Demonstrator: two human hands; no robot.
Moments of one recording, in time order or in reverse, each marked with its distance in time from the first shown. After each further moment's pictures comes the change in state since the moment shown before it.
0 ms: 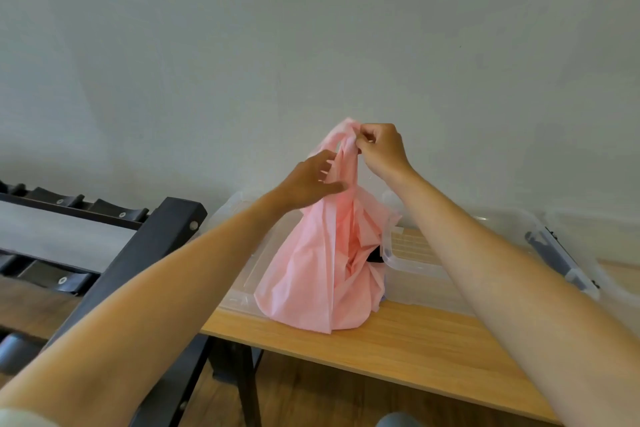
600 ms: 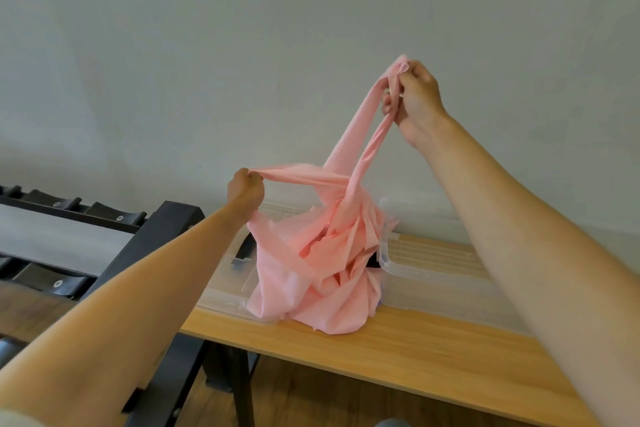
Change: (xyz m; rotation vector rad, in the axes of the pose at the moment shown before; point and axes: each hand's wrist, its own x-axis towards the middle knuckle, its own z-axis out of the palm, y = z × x) left_hand -0.012 -0.068 -0.044 -0.063 0.555 -0.620; right_hand 0.033 -0.063 -0.063 0.818 0.107 0.130
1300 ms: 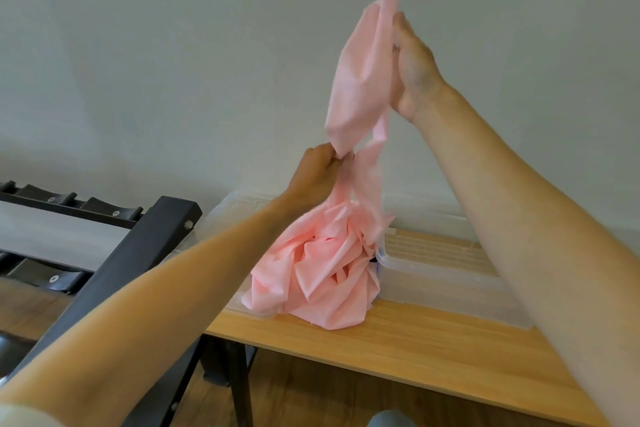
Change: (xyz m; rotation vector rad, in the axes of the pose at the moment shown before) left_hand -0.086 0.080 0.041 -0.027 -0.266 0.743; right_hand -0.005 -0.032 0.025 0.084 -0.259 0.015
